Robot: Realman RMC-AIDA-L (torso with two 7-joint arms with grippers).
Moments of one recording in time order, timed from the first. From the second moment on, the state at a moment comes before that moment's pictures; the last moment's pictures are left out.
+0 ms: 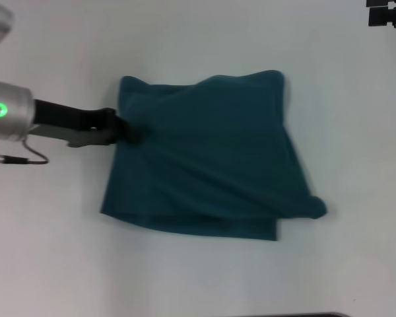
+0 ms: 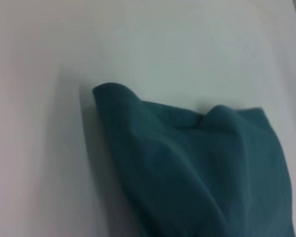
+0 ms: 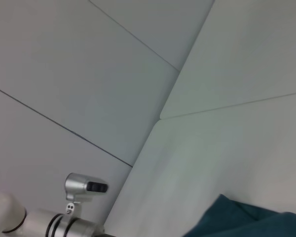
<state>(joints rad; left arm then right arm) -0.62 -2.15 -2.33 -0.93 -0.73 1.52 -2.62 0.65 1.82 -0.46 -0.76 -2.09 -1.89 2.36</state>
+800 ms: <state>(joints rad) -0.59 -2.07 -2.39 -0.95 -0.72 1.67 -2.57 0.65 1.82 -0.46 -0.76 -2.09 -1.88 2.36</state>
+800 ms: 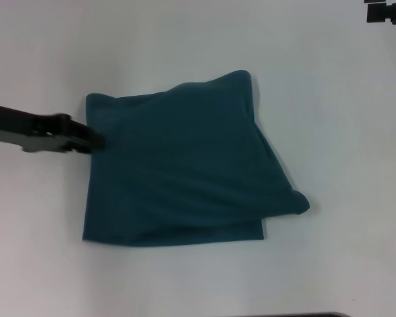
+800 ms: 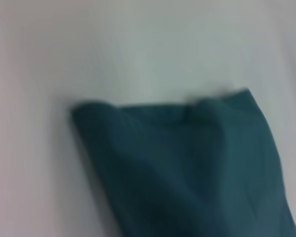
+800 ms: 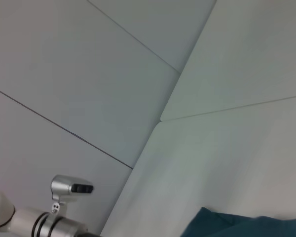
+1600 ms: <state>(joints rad) -0.59 -2.09 -2.56 -0.72 -0.94 1.60 -2.58 0.63 1.83 -0.46 -0.75 -2.09 -1.89 2.35</state>
